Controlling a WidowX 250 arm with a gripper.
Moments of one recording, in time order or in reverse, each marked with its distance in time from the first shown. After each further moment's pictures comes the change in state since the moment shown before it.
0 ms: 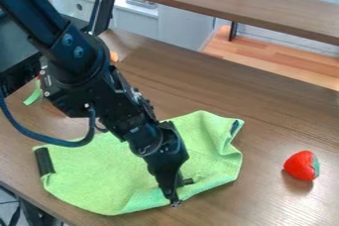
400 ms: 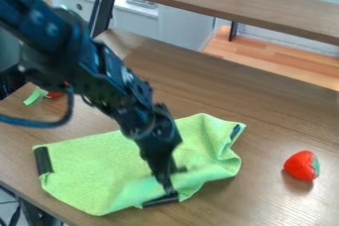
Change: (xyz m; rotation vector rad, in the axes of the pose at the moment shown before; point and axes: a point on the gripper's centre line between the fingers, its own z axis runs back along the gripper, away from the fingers) arm 0.005 0.015 0.031 0.035 -0.013 0.020
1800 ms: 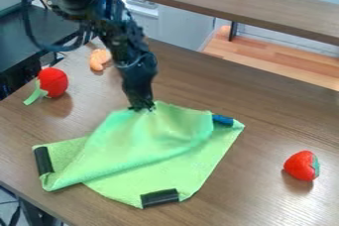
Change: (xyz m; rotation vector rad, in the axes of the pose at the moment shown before) arm -0.012 0.135 -0.018 0.120 0.160 0.288
